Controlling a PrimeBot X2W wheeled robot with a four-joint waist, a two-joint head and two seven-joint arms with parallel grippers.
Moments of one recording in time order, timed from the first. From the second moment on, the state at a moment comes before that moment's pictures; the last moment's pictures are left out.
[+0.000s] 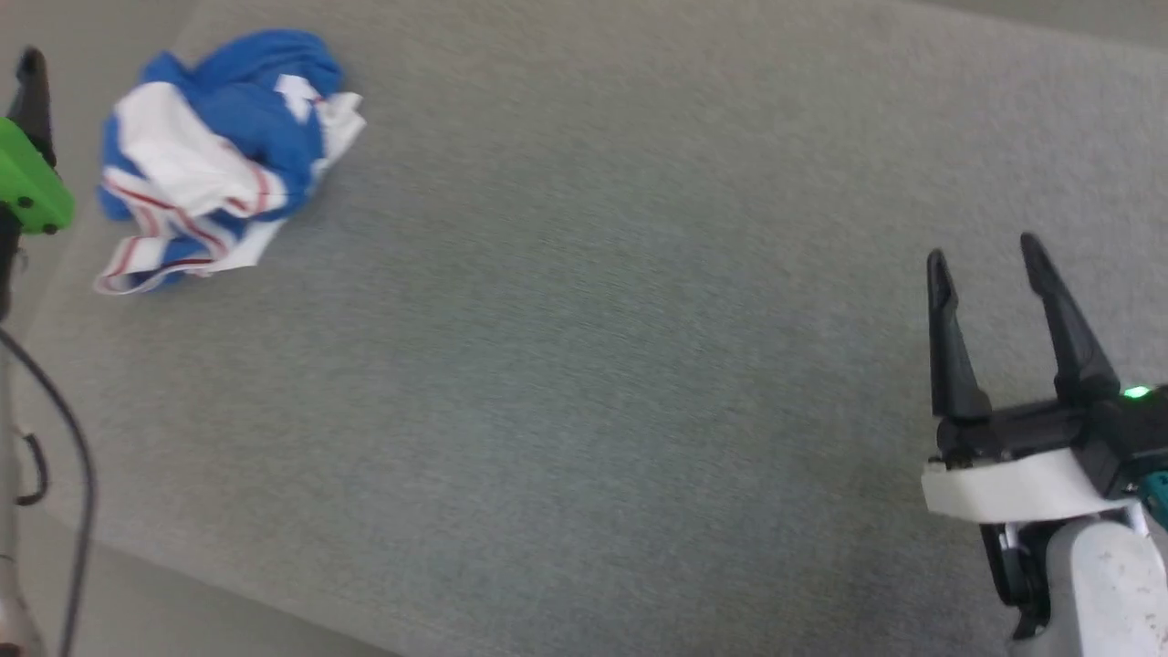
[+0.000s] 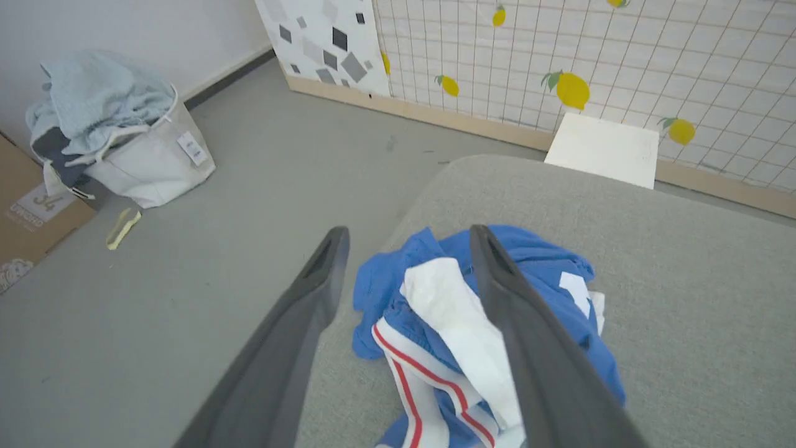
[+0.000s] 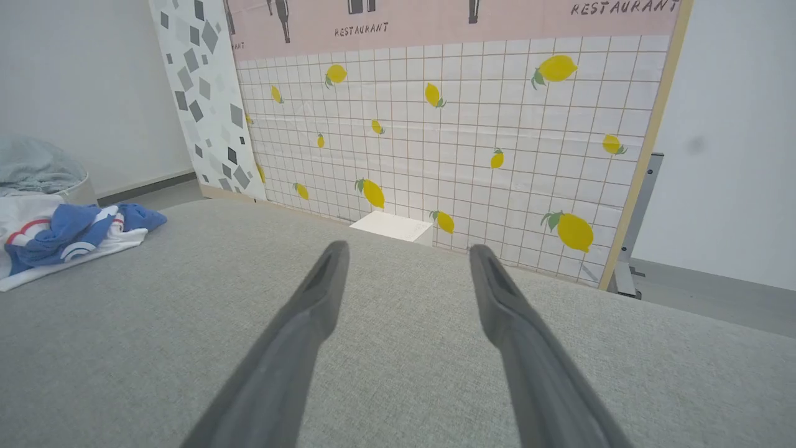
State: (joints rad) left arm -0.88 0.49 0.05 0.67 -0.38 -0.12 0.20; right arm -0.14 -0.05 -0.04 -0.09 -0.05 0.13 -0.26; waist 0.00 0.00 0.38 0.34
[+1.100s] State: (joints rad) left arm -0.94 0.86 -0.33 0.74 -0.86 -0.13 0.72; right arm -0.22 -0.05 -0.02 -0.22 -0.10 0.13 -0.26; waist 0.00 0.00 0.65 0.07
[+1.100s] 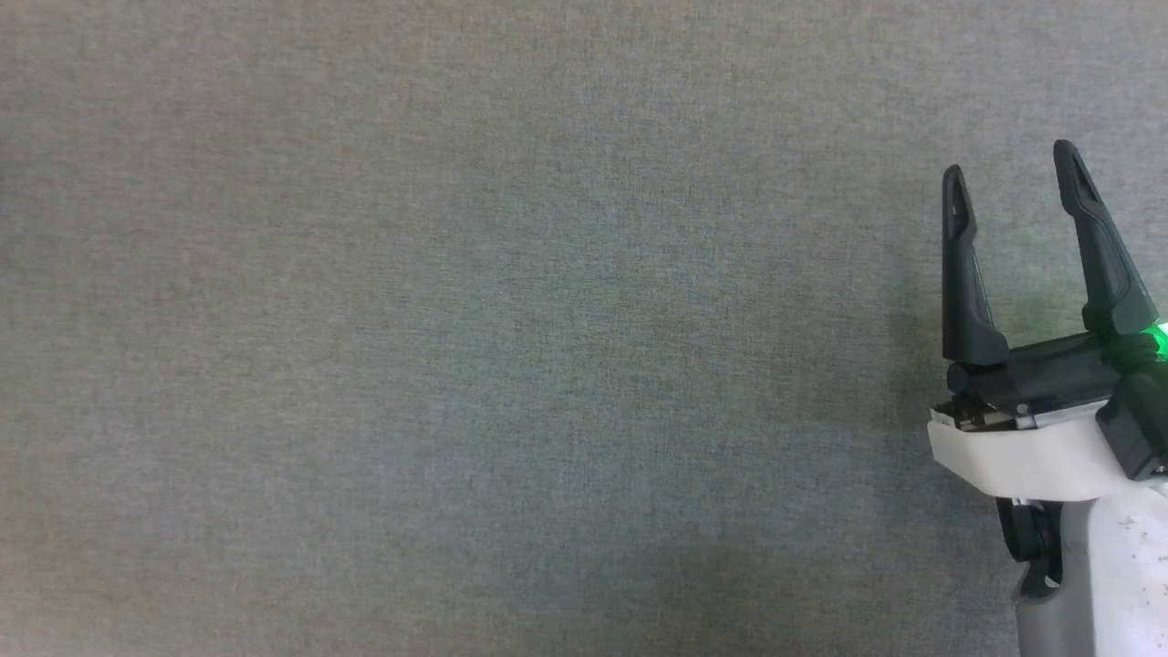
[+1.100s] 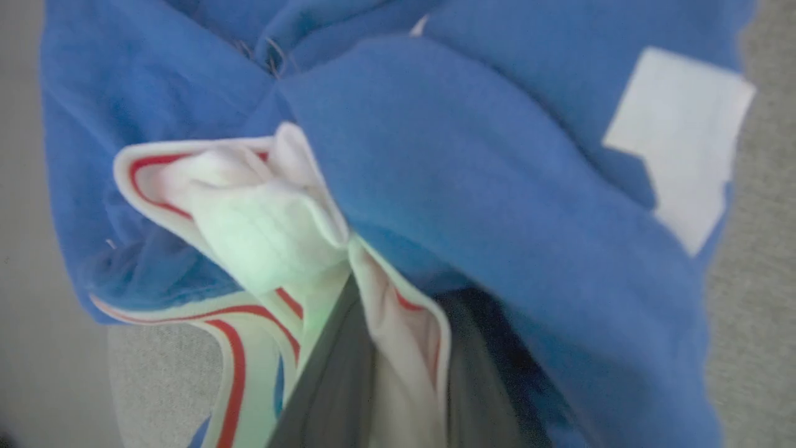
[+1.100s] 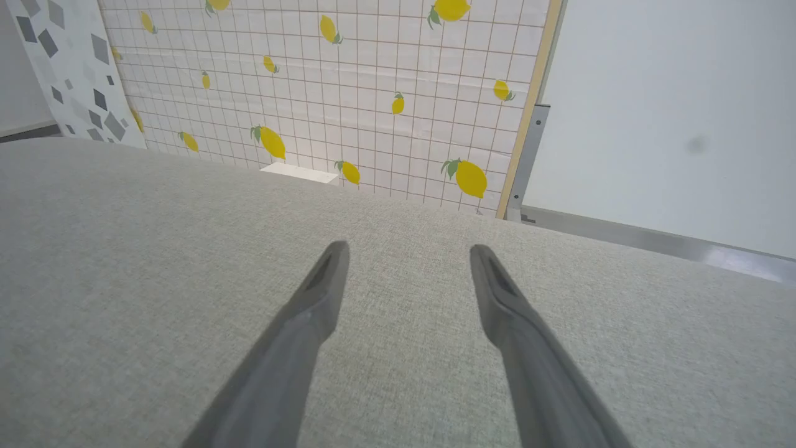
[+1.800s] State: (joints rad) left arm -1.15 0.93 -0.77 0.28 -0.82 -0.13 0.62; right arm -0.12 -0.05 -0.03 -0.12 -0.01 0.13 -0.26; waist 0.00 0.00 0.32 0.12
